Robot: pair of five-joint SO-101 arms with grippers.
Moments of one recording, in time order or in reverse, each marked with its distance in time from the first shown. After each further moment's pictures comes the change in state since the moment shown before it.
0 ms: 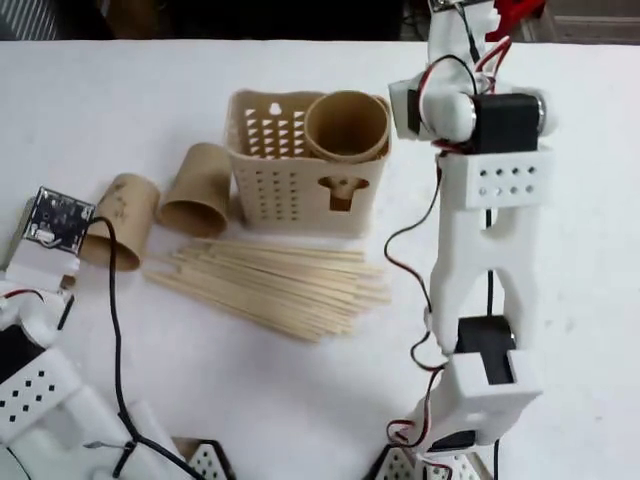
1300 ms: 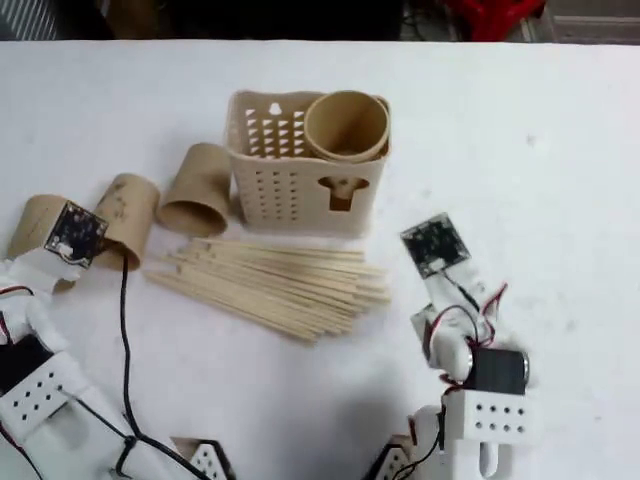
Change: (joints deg) left arm -2.0 0.0 12.9 -32.4 -15.0; right arm 11.3 -83.3 119.1 -24.6 20.2
